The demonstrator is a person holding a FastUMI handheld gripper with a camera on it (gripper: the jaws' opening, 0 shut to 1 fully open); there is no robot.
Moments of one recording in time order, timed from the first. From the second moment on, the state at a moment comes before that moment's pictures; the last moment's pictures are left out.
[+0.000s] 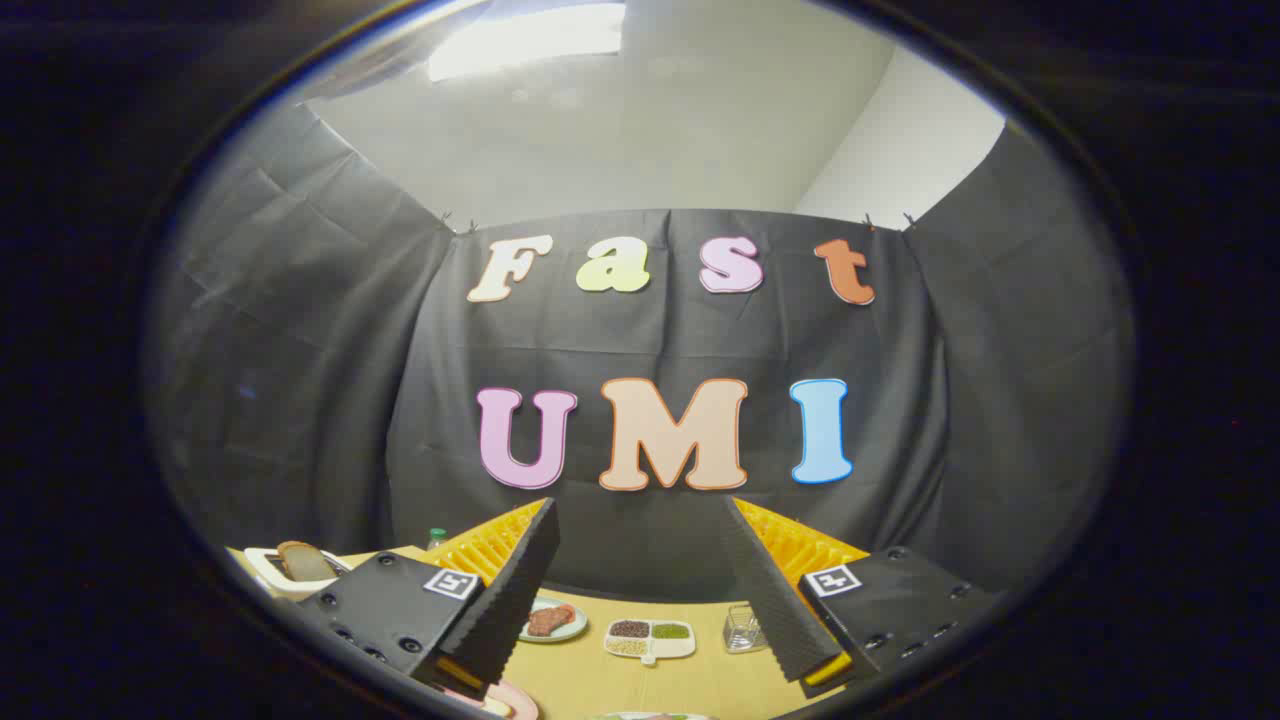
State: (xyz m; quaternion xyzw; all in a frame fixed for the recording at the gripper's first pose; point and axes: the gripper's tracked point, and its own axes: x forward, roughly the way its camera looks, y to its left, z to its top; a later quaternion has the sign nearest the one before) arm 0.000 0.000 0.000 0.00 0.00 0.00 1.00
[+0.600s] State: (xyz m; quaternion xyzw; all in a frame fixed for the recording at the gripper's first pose) arm 0.009 -0.014 -0.004 -0.01 0.00 0.01 1.00
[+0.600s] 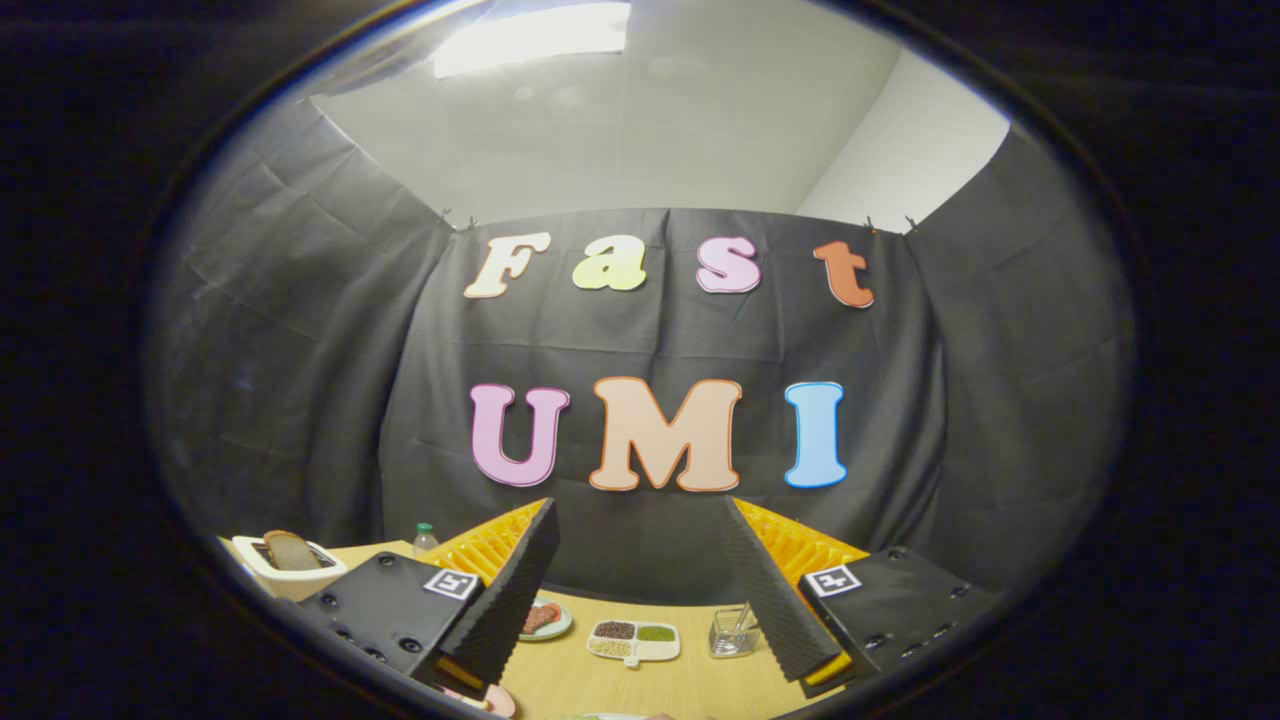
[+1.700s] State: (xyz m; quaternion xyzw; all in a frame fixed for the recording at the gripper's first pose) arm 0.023 -0.018 -0.127 -0.09 0.18 0.20 0.96
